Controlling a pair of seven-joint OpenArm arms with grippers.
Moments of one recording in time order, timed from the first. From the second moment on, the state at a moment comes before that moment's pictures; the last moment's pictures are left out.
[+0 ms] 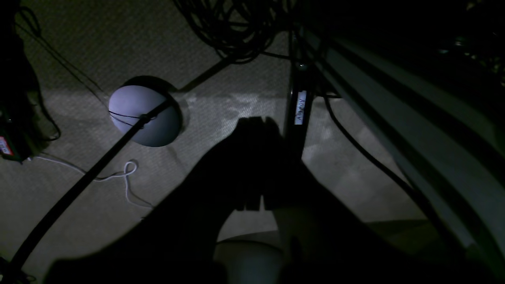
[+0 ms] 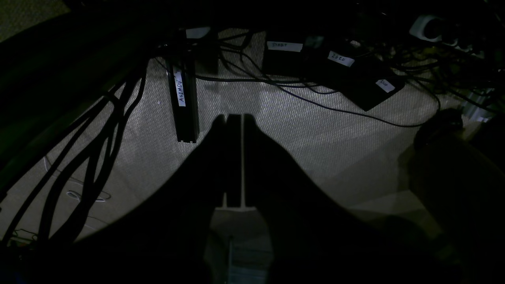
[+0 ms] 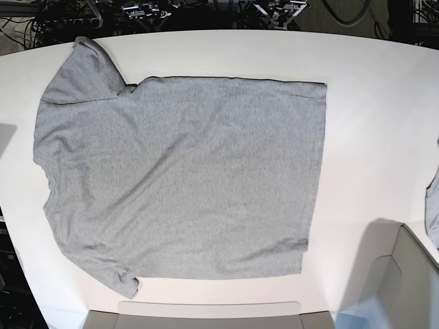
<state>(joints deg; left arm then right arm) 2.3 0.1 -4.0 1.5 1.8 4.7 -2.2 0.6 2.9 -6.2 2.4 2.4 5.6 -2.3</state>
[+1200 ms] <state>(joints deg) 29.3 -0.9 -4.1 13.9 1.8 4.5 -75.7 -37.9 10.3 -6.1 37.6 11.9 5.8 61.6</state>
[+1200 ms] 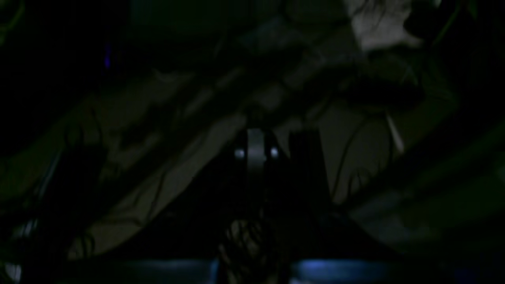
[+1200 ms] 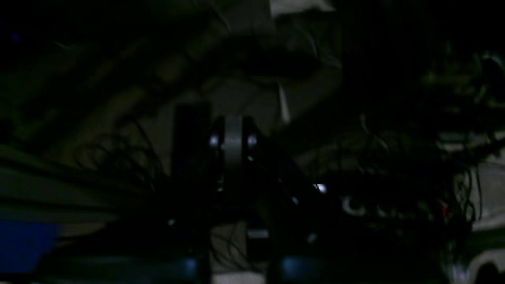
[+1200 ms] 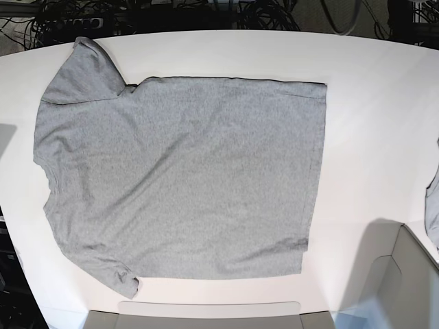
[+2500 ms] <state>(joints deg) 51.5 -0.8 -3.9 84.0 1.8 4.9 -45.4 -47.2 19.6 24.9 94.9 57.9 19.4 1.0</state>
